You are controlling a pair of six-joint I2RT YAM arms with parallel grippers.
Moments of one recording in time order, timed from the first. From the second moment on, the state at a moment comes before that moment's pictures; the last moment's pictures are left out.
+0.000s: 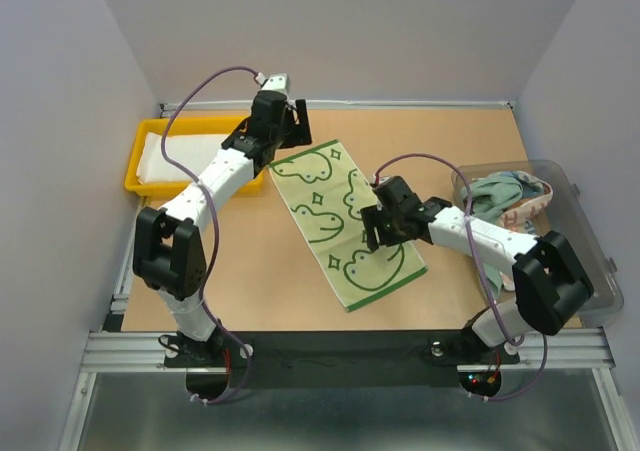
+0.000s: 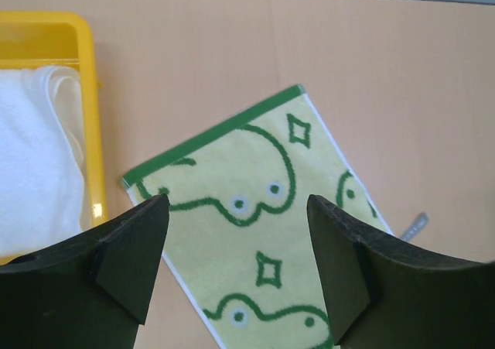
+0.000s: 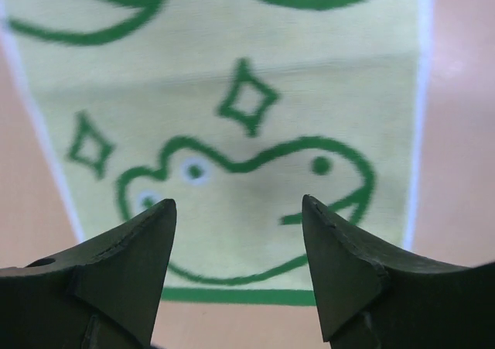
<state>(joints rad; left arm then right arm) -0.39 1.76 1.51 -0.27 -0.13 -0.36 0.69 1.44 0.93 -0.48 0.01 0.34</state>
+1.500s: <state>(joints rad) -0.55 1.75 1.53 -0.31 -0.18 -0.25 0.63 1.38 1.11 -0.55 0.08 0.50</state>
